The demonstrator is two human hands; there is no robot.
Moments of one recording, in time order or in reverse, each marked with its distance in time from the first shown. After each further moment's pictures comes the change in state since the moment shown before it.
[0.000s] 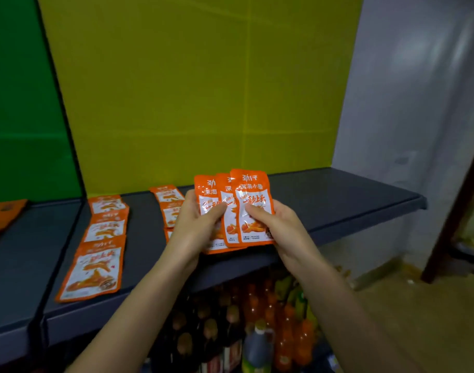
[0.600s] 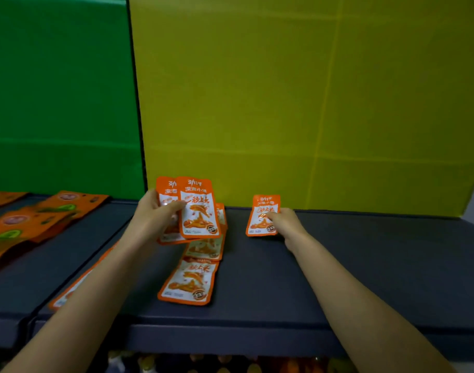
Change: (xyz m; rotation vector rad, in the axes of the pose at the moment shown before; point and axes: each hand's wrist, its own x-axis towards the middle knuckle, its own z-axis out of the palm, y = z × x) left_hand 0.066 0.021 -0.046 0.272 0.589 -0.073; right_hand 0.225 0.035 0.029 -0.362 -0.200 0.086
